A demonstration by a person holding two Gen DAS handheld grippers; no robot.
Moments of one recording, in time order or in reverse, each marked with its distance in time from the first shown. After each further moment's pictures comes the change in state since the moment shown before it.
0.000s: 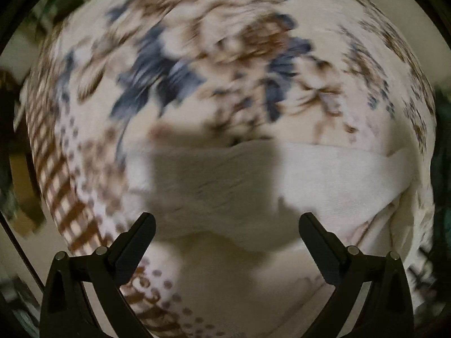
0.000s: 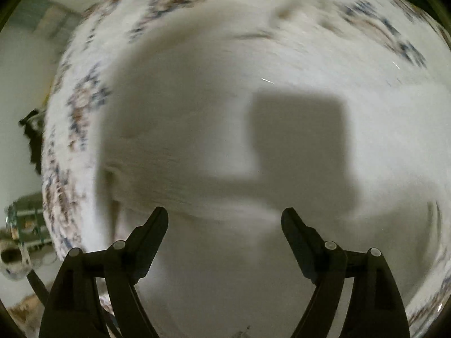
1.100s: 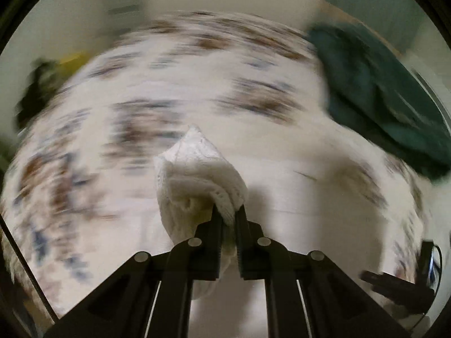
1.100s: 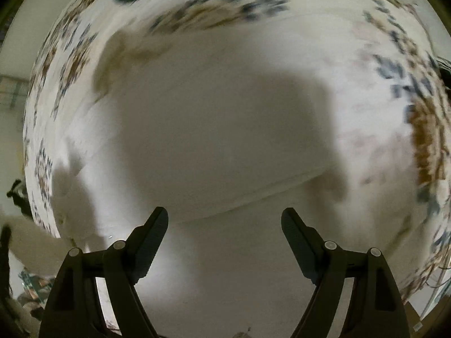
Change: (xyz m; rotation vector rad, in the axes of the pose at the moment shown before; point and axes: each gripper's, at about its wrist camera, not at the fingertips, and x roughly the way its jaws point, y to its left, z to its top) left arm -0.094 -0.387 -0.090 0.727 -0.265 -0.146; right arm -0.097 -0.246 -0.028 0.311 -0.045 -0.046
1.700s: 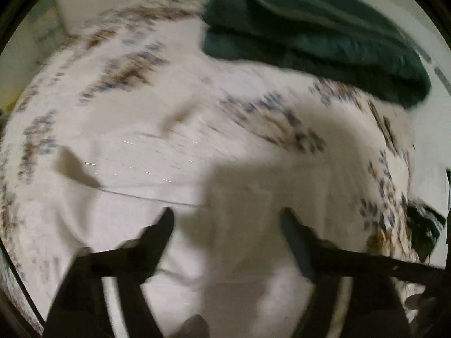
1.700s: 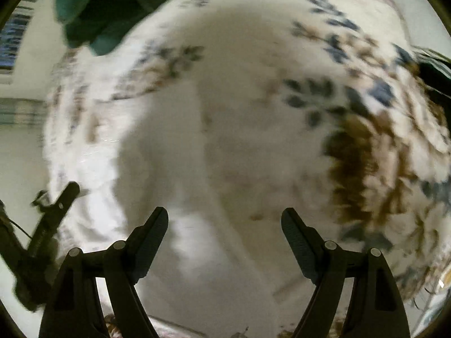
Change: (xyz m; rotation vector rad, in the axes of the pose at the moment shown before) left arm 0.062 -0.187 -0.046 0.188 0.060 -0.039; right arm -0.082 -0.151 0.047 0.019 0.004 0.179
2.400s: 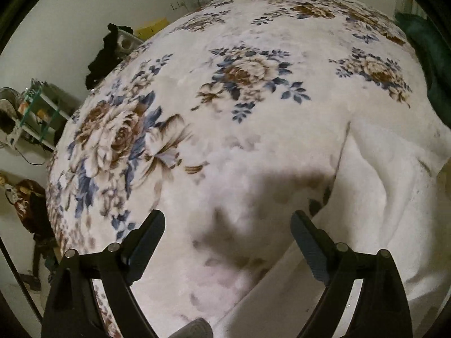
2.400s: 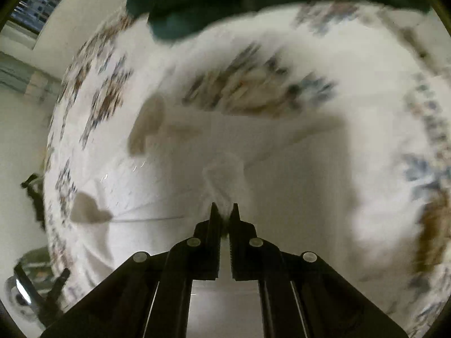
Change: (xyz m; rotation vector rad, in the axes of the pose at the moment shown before) left arm -0.004 0.305 -0.075 -0.439 0.068 0.475; right arm 0.082 0.171 0.025 -0.158 -0.179 -0.098
